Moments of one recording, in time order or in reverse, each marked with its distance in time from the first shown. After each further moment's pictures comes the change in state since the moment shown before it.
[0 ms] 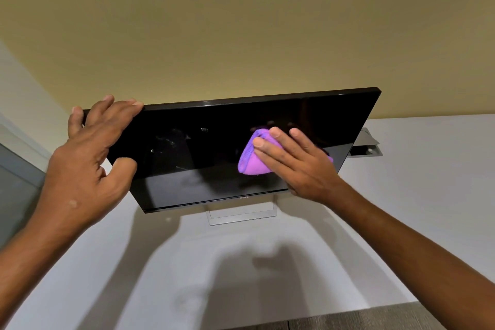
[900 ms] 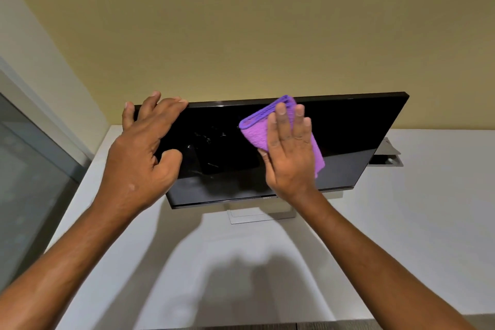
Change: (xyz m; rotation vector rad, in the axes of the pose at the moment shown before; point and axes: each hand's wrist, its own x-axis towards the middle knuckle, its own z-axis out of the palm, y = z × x) left_hand -0.002 0.002 0.002 -0.065 0.031 -0.037; right_hand 0.083 -0.066 0.021 0.209 0.208 0.496
